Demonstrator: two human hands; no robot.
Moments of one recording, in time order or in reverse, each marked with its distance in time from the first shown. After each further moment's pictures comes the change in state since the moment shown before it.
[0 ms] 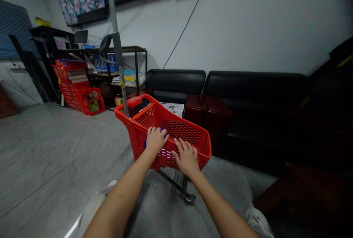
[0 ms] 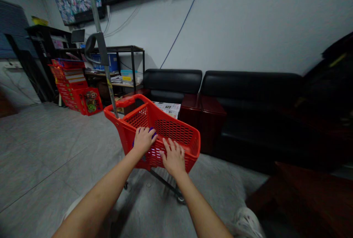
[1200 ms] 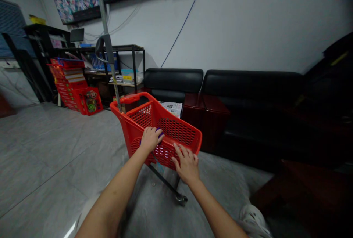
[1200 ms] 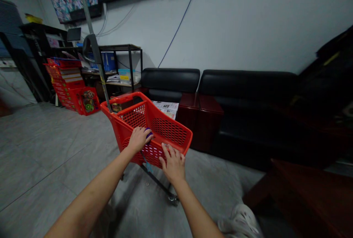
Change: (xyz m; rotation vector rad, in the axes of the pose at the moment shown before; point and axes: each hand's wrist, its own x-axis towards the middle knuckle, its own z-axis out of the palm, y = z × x) left_hand 0.002 -0.020 0.009 -0.086 -0.111 0.094; right_hand -0.029 0.008 0.014 0.017 0.133 -0.040
